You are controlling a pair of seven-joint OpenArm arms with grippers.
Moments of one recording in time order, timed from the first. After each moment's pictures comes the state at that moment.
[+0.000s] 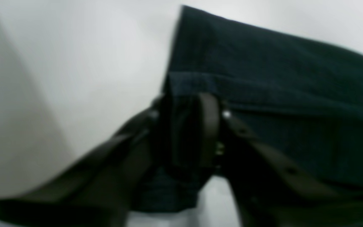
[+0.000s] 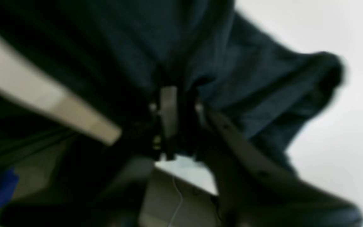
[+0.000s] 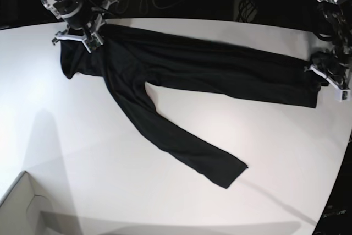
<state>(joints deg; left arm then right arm) 6.8 -21.6 -33.2 77.8 -20.5 -31.7 41.0 -32.2 0.1 17.2 110.4 -18.1 40.1 -26.9</state>
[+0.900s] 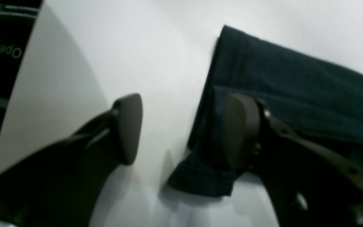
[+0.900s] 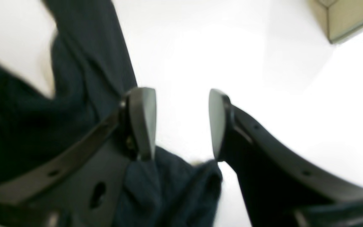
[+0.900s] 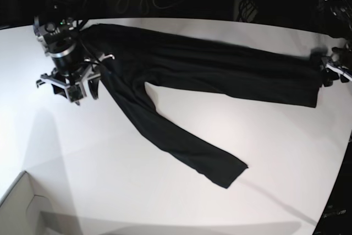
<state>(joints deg) 6.7 -19.9 -45.3 78.3 -21.0 -34.9 41.0 -14.9 -9.3 24.6 115.1 -18.2 40.1 -27.2</state>
